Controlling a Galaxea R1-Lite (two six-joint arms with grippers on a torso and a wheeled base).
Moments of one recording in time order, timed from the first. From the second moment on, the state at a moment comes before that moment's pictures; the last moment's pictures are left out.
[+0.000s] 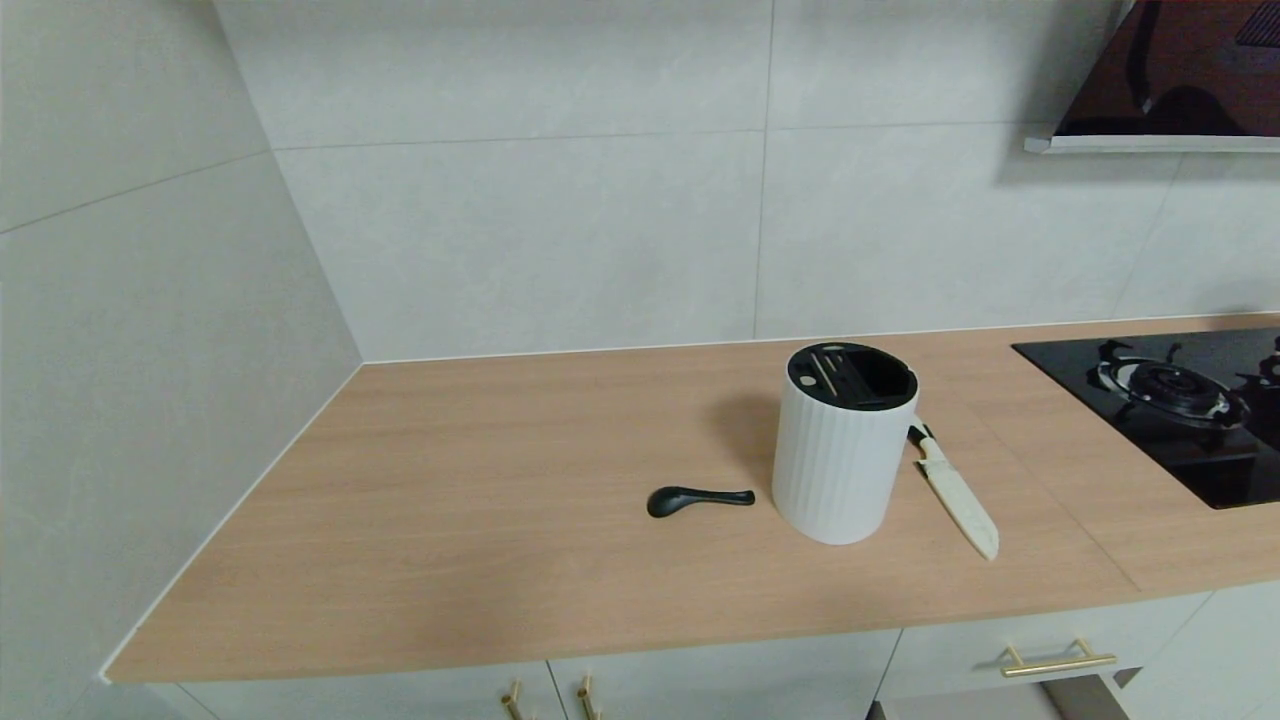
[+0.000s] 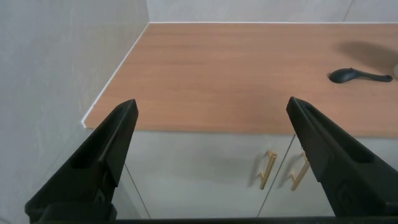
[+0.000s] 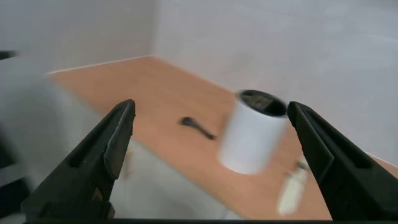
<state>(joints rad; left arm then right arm) 0.00 0.00 0.00 0.00 0.12 0.00 0.20 0.49 -0.41 -0.21 0.58 -0.17</state>
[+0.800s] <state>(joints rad) 0.00 0.00 0.00 0.00 0.12 -0.02 0.35 0.74 -0.37 -0.14 0.58 -0.28</state>
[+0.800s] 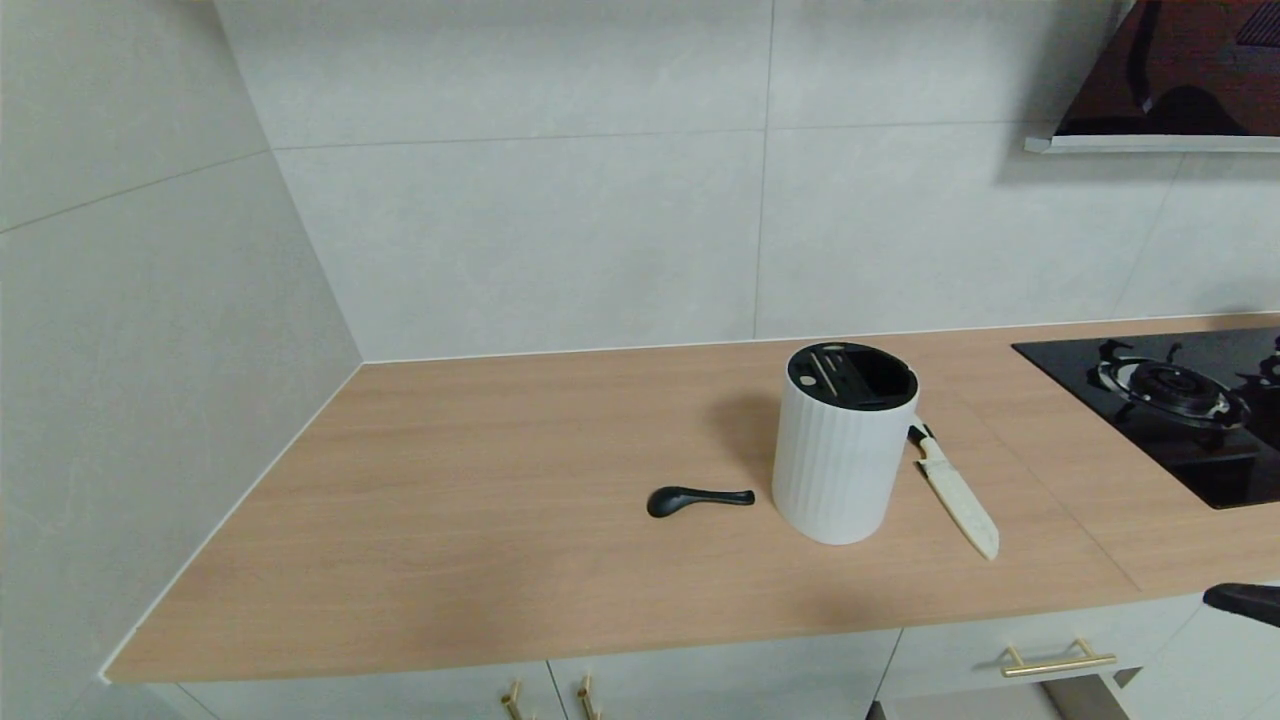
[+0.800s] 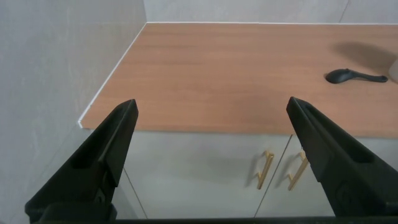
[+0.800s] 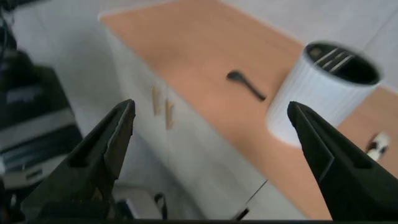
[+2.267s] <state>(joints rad) 0.00 0.00 0.00 0.00 0.12 -0.01 0.96 1.53 -0.71 -0.28 -0.10 -0.13</state>
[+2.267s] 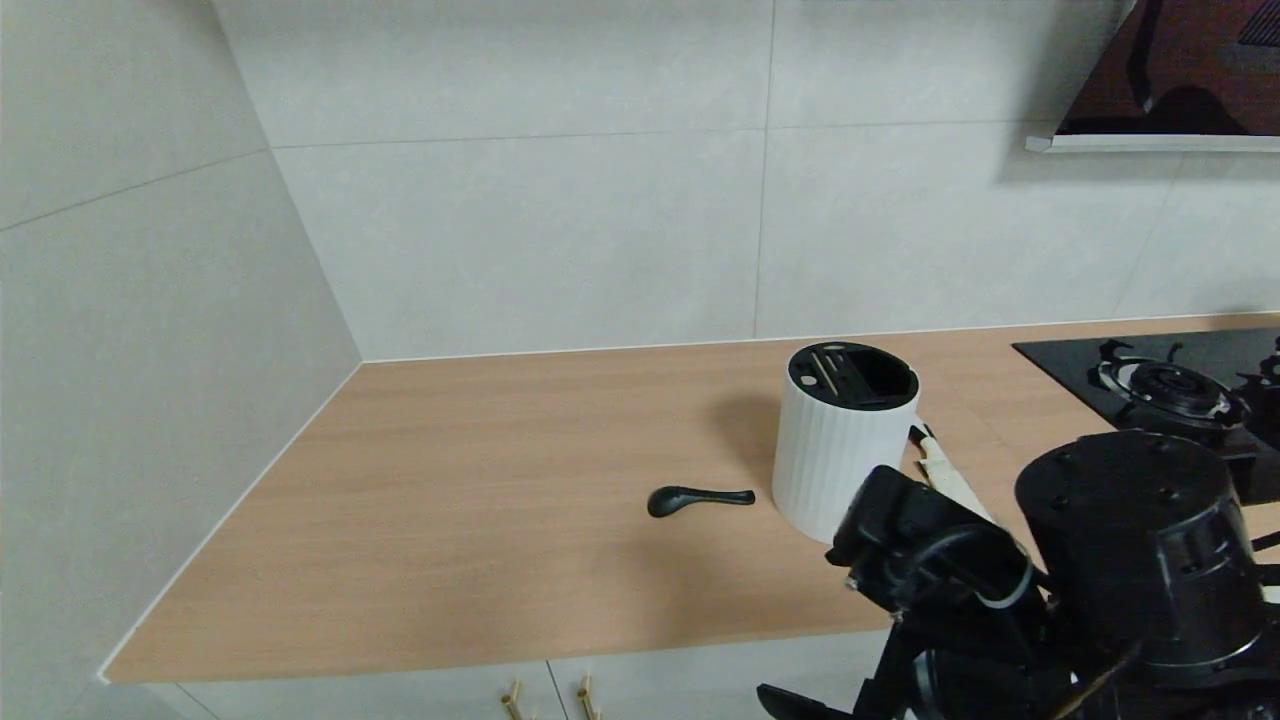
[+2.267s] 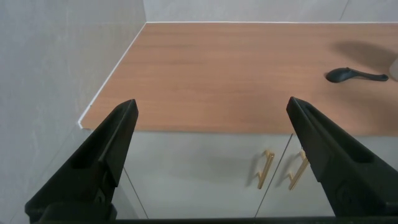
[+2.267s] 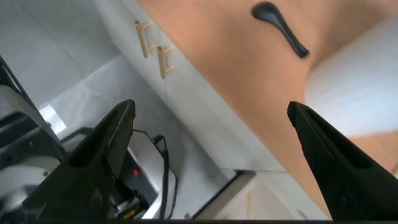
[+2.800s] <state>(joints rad) 0.00 0.00 0.00 0.00 0.12 -0.02 0.99 1.63 -0.76 -0.29 -0.12 -0.13</state>
